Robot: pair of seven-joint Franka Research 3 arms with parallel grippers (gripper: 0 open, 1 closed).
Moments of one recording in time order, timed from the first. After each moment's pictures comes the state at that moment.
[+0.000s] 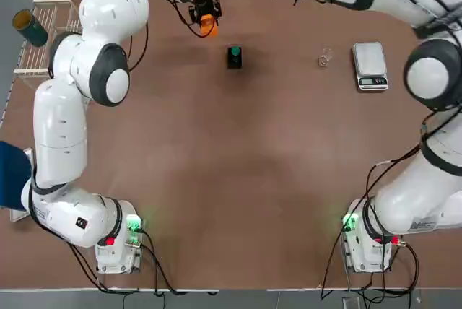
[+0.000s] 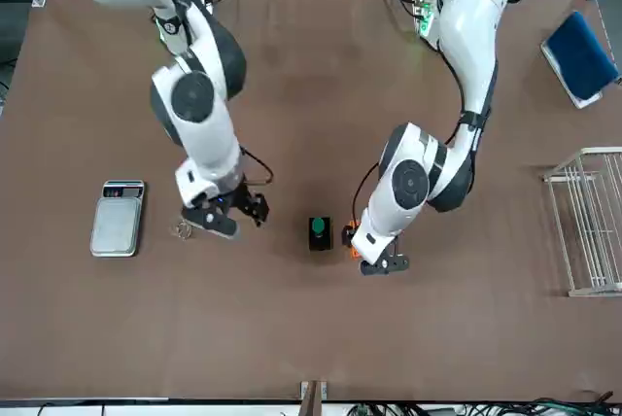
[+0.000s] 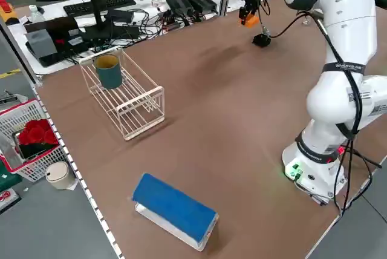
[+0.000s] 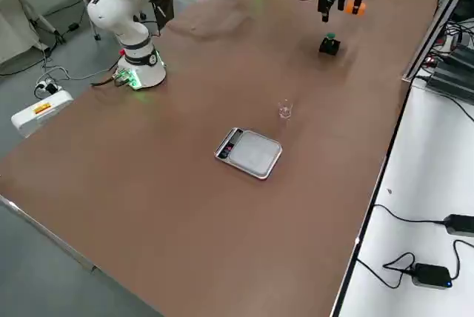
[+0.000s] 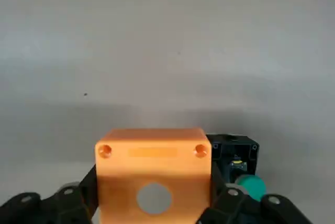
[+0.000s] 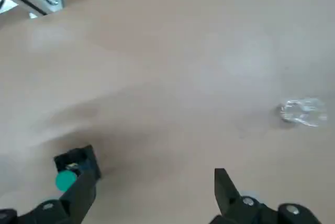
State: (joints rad) left arm -0.43 0.78 -0.13 -1.25 -0.02 2.12 -0.59; right arm 0.02 0.47 0.61 -1.44 -0.37 1.93 0.95
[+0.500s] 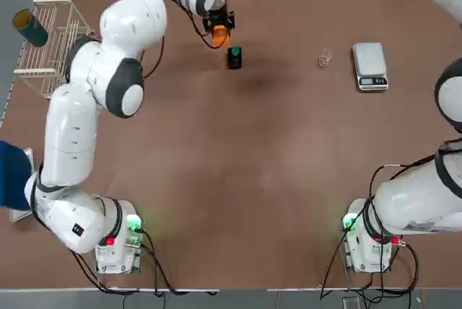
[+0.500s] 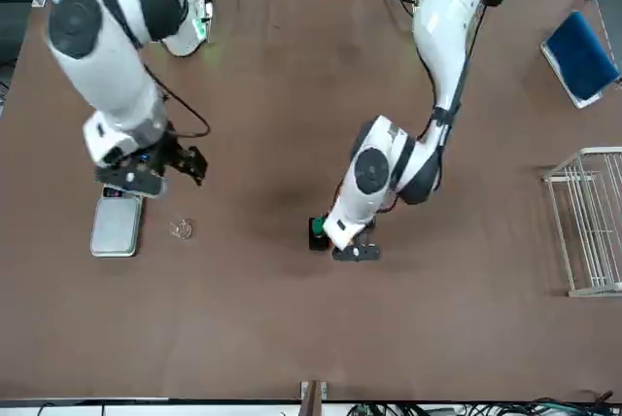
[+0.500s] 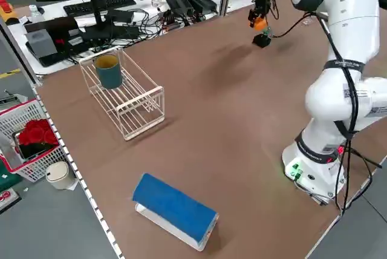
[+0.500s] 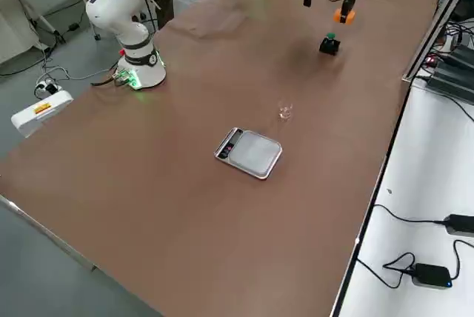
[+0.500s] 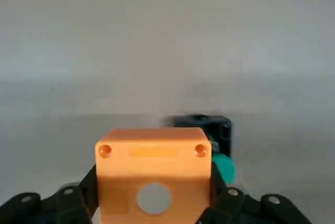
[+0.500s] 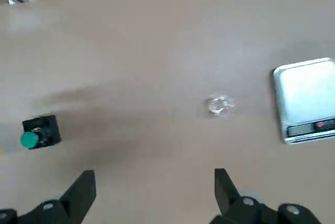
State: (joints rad) left arm -0.62 0.83 -0.03 -1.20 -0.02 2.12 -0.63; right arm -0.06 0.19 0.42 -1.49 -0.10 1.74 0.52
